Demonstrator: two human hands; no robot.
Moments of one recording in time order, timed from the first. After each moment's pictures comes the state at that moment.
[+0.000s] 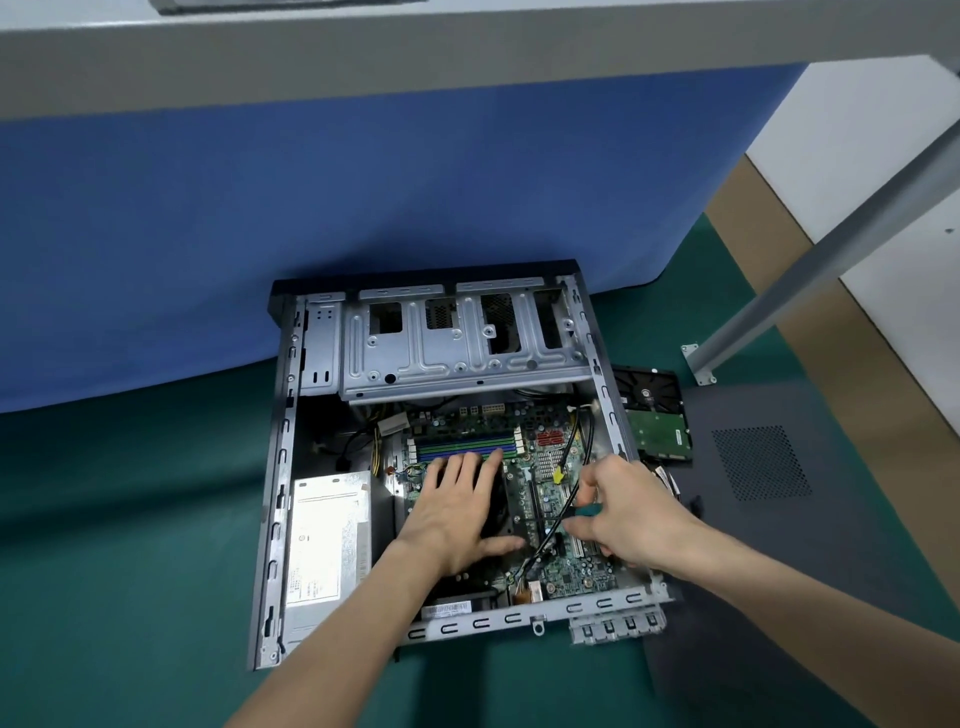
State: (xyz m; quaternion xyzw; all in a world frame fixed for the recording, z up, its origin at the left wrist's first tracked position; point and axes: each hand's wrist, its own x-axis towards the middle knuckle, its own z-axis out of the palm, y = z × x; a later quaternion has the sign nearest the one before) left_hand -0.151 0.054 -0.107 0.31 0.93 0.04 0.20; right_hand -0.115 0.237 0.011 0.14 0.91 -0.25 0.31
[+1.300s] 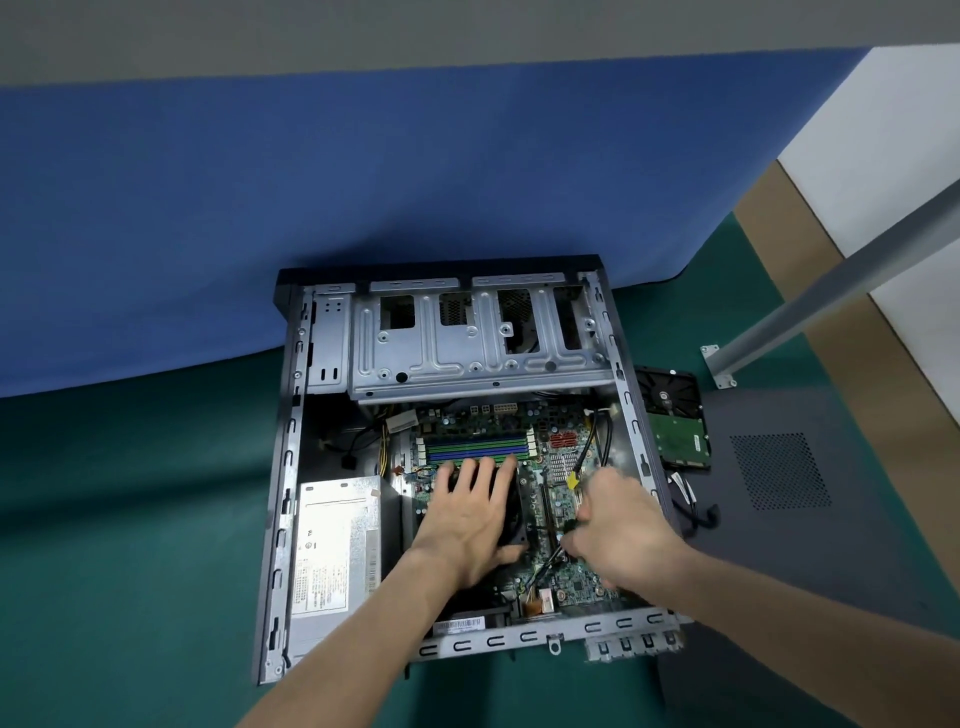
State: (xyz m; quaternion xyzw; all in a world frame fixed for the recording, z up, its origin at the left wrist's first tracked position) left_hand -0.151 0.057 -0.120 0.31 0.93 0.01 0.18; right_hand -0.126 0.198 0.010 0.22 0.88 -0.23 0.35
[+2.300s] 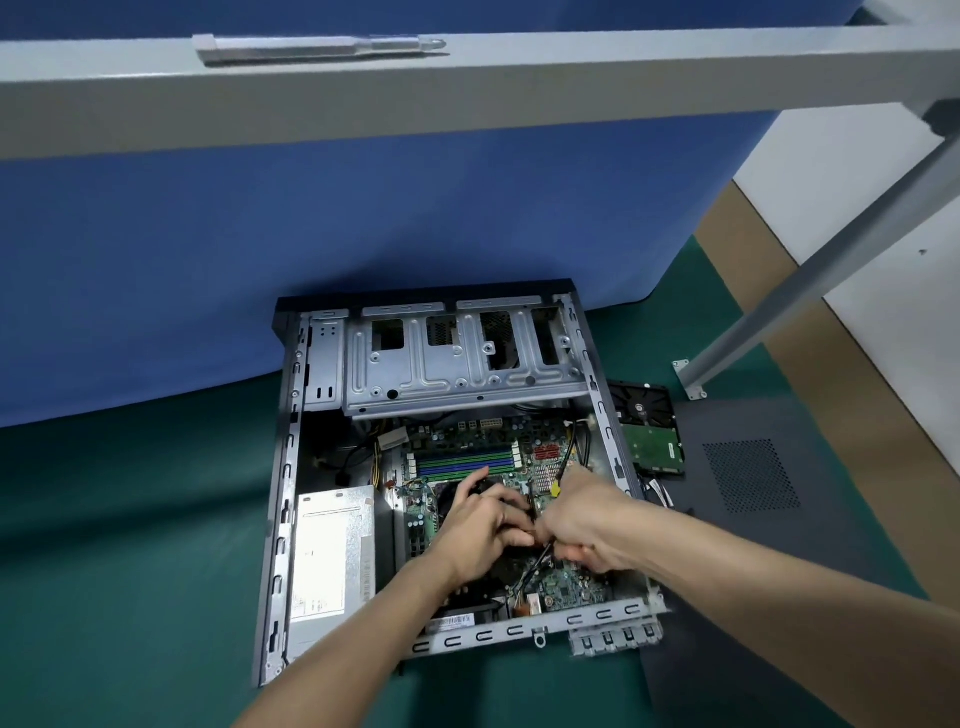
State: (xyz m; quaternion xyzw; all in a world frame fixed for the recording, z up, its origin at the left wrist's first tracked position) left_hand -0.152 0.067 -0.116 0.30 0.85 0.36 0.23; right_hand -0.141 0.187 0.029 0.33 0.78 -0.28 0.45
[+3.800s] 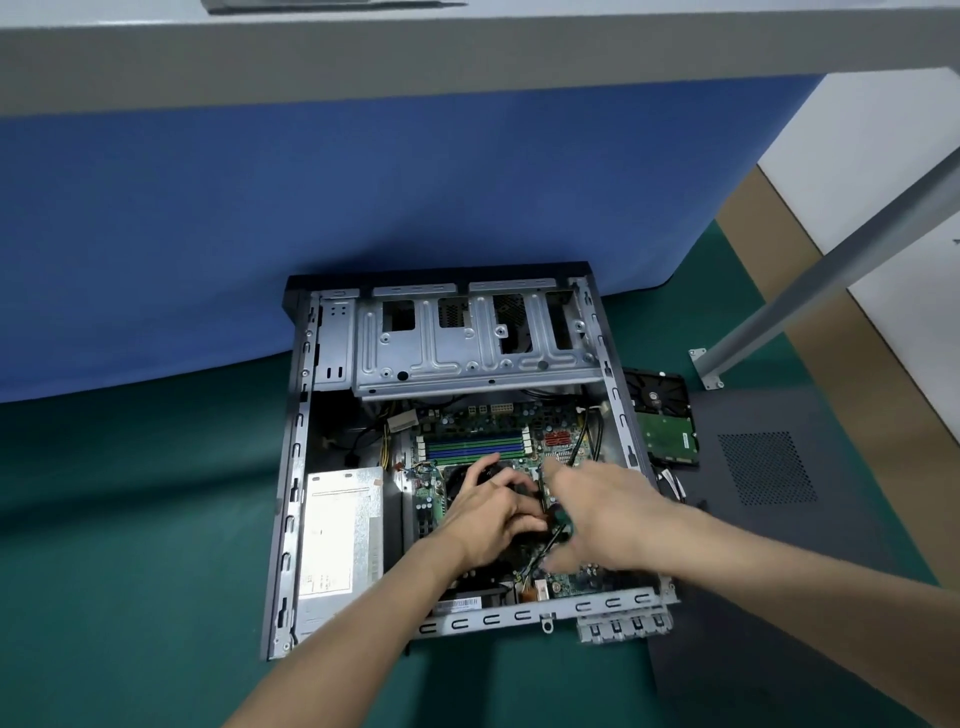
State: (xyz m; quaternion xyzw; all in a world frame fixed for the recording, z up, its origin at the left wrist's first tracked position) left_hand -0.153 0.066 -0.122 0.35 0.87 0.28 0.21; right_hand -0.134 0.202 0.032 0.00 0.91 -0.10 0.41
